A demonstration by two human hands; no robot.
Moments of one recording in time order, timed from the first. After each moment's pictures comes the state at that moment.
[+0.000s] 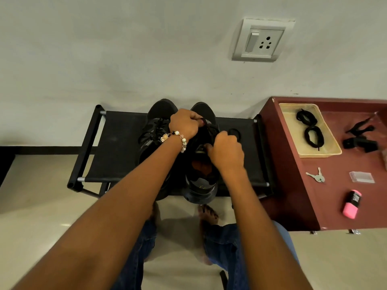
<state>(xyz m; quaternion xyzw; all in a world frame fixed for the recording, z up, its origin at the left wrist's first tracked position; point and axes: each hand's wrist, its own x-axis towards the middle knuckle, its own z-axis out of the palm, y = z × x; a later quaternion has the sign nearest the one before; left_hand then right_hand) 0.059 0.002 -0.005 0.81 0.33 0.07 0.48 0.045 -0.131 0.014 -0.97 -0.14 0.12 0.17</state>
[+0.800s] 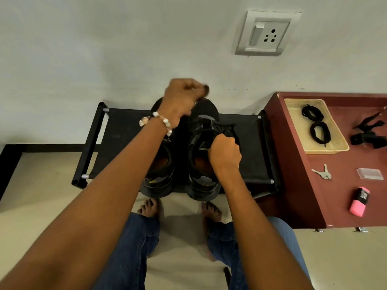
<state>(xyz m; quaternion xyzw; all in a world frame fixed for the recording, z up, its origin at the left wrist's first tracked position) 0.050 0.024 0.059 0.73 0.24 0.11 0.63 0.040 -0.120 -0.007 -0.97 -0.11 0.12 0.17</state>
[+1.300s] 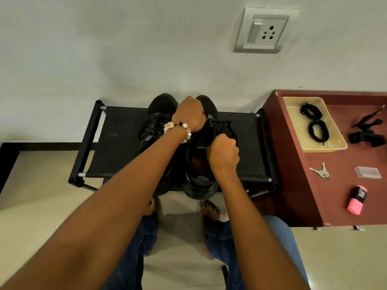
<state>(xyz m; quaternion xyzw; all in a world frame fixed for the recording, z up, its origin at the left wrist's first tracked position) 0.072 0.005 0.006 0.96 0.18 0.00 0.21 0.037 -0.122 -0.010 -0.97 -0.05 0.11 0.23</state>
